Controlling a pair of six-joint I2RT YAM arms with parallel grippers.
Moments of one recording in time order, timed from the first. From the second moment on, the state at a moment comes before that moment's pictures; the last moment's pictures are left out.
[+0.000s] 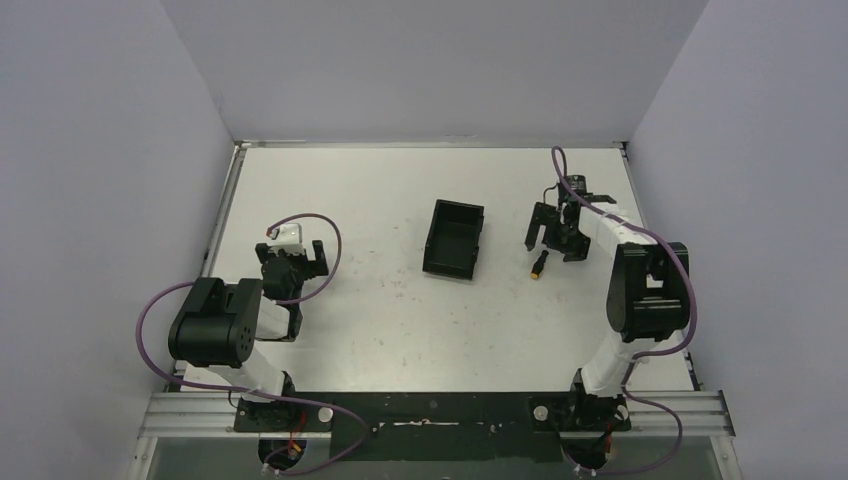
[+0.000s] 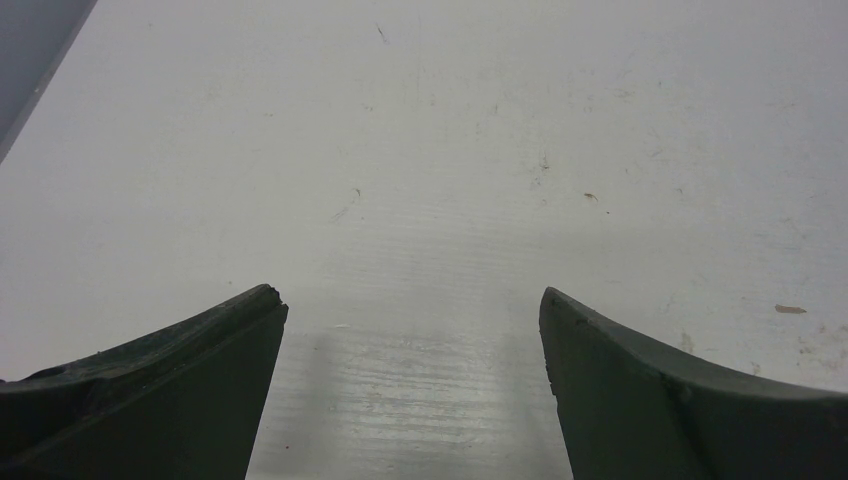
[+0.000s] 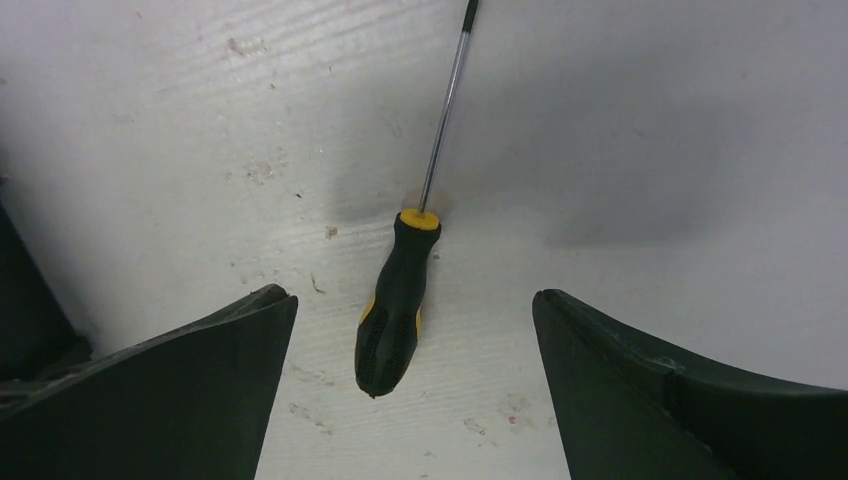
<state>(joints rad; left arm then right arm) -0.05 1.61 0.24 1.16 -0.12 -0.04 0.04 1.76 1.21 -0.64 0.02 0.32</state>
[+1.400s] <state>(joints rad) -0.05 1.61 0.24 1.16 -0.12 -0.04 0.10 1.75 1.44 -0.99 0.02 0.25</state>
